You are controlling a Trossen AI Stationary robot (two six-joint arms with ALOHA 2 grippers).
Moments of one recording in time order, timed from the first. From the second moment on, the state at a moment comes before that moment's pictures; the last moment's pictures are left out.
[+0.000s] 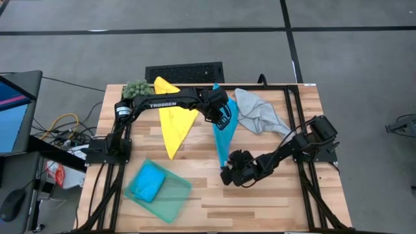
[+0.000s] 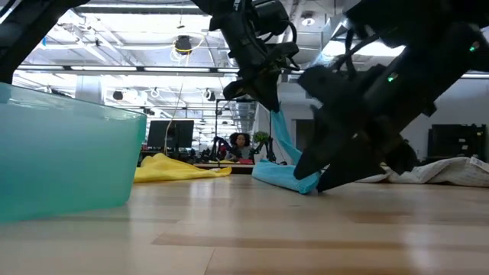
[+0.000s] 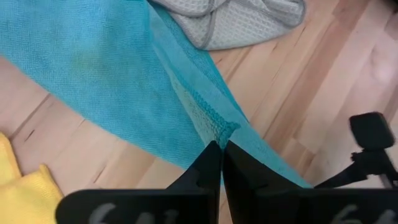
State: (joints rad) left arm 0.25 2.05 1.85 -0.83 0.04 -0.42; right arm 0.44 1.85 0.83 0.04 0.55 1.15
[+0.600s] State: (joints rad) left arm 0.25 1.95 1.85 -0.96 0.10 -0.41; right arm 0.44 1.70 0.86 -0.13 0.49 1.19
